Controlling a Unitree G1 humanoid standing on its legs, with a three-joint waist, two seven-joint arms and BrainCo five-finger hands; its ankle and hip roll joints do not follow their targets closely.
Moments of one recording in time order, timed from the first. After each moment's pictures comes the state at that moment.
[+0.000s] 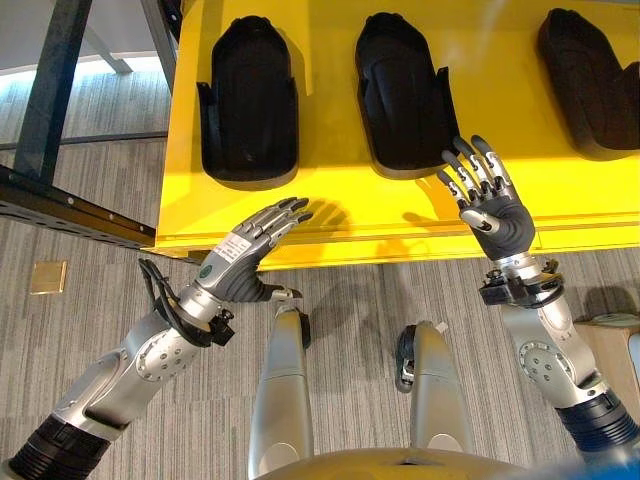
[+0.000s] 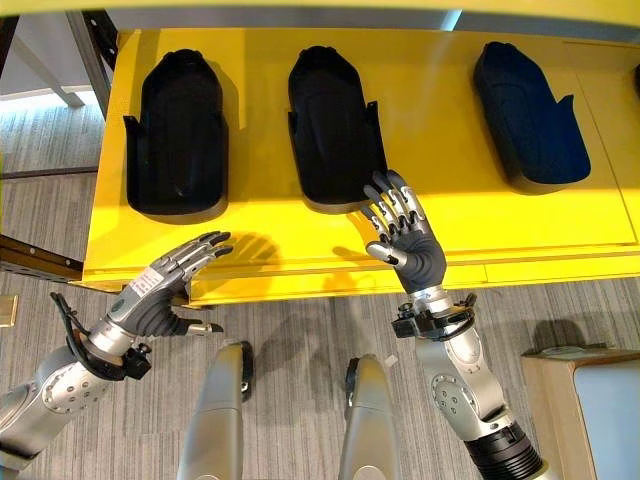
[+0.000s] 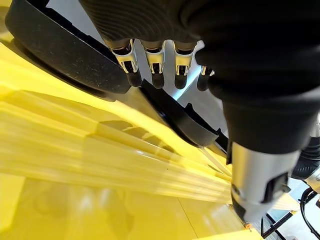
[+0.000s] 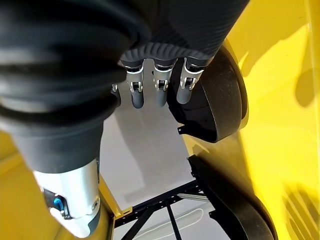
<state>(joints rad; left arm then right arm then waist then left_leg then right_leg) 0.14 0.91 -0.15 -0.35 0.35 -0.37 0.18 -0.10 -0.53 0.25 -0.27 0.84 -0.29 0.05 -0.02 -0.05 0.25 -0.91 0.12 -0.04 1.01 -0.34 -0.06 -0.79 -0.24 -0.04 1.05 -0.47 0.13</state>
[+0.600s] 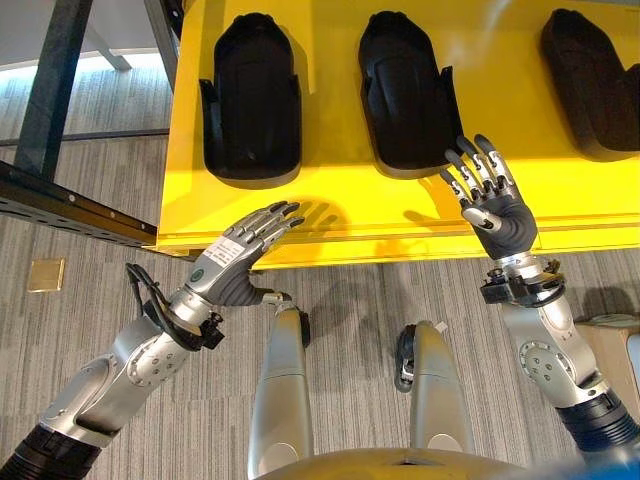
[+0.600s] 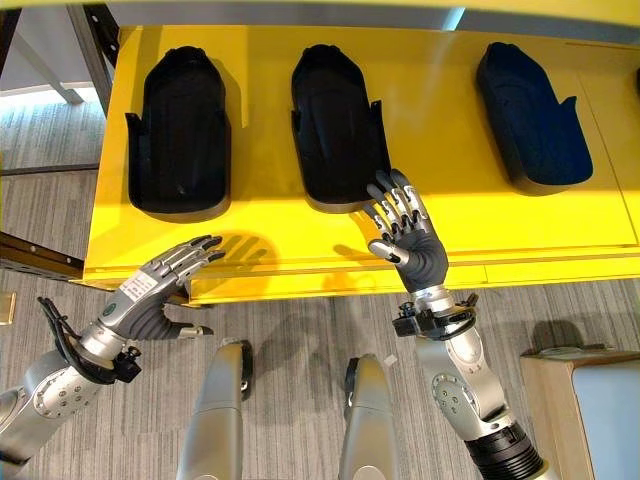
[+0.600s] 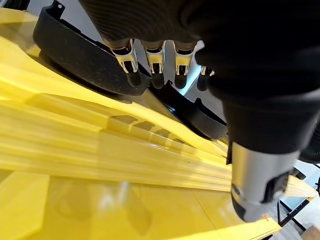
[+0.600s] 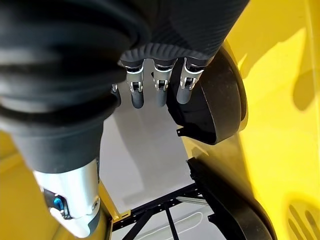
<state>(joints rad) 0.18 0.91 -0.07 -0.33 0.45 -0.37 0.20 -0.10 -0.53 0.24 -0.27 0.84 -0.29 0.04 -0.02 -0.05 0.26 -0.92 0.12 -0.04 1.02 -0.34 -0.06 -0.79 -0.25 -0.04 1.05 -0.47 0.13</state>
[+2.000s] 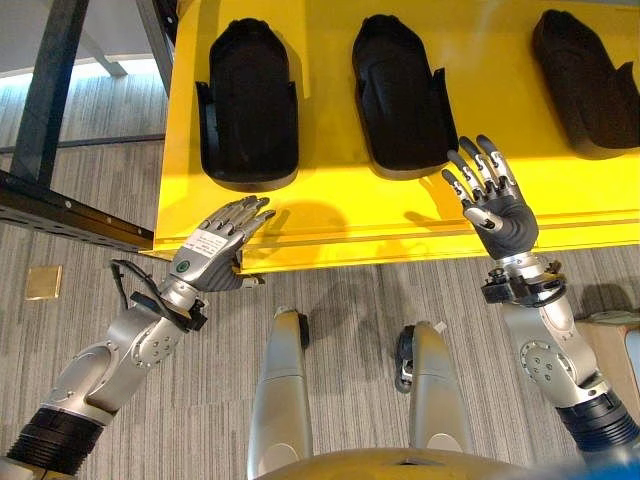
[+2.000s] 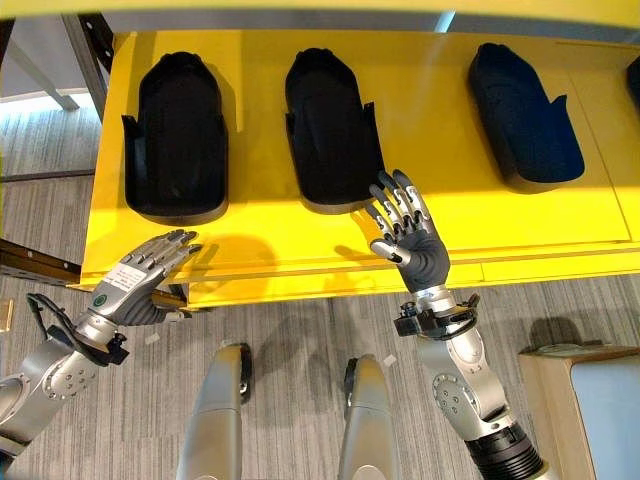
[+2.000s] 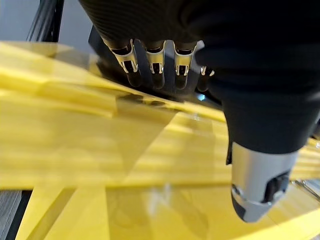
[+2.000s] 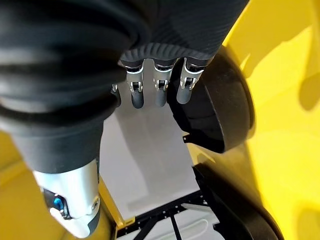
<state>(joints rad) 0.07 0.87 -0.08 -0.13 0.61 -0.32 0.29 -0.10 -0.52 0.22 -0.26 0.84 -0.29 0.04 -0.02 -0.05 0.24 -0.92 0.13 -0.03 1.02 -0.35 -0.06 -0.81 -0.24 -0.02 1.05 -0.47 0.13</state>
